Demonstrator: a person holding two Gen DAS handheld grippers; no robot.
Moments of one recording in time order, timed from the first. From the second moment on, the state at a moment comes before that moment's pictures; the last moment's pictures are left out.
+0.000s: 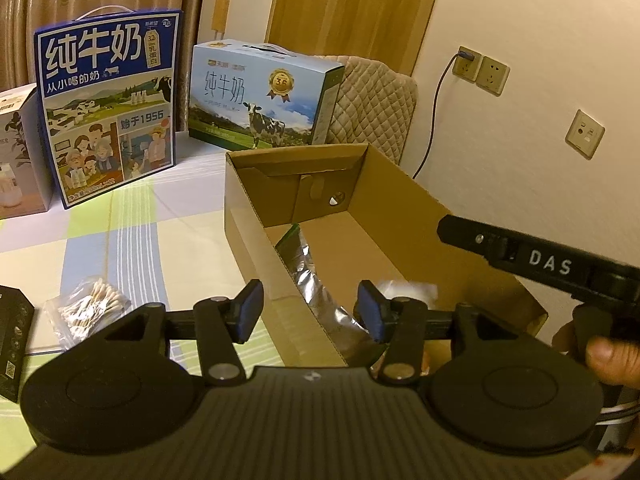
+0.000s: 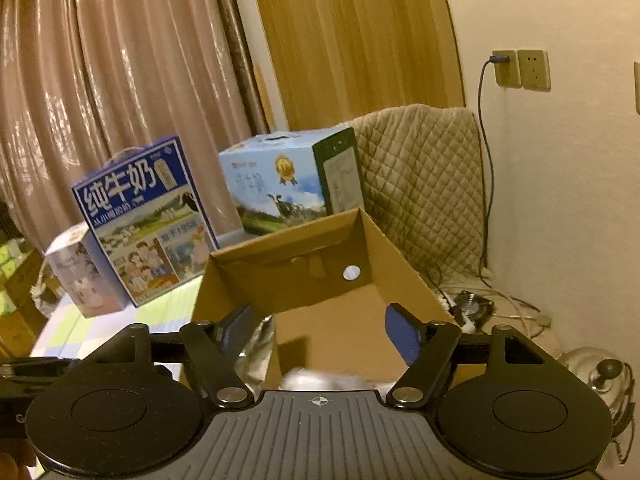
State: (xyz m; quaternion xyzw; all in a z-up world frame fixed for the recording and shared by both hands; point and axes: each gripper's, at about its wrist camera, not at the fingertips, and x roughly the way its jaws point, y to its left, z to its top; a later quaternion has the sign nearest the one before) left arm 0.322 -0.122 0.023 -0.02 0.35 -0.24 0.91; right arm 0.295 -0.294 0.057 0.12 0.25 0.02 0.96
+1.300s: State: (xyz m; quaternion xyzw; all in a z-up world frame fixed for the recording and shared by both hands) left arm 0.319 -0.074 0.018 -0.02 0.35 -0.20 0.91; right arm 0.301 -0.251 0.056 0.08 0.26 0.05 0.96
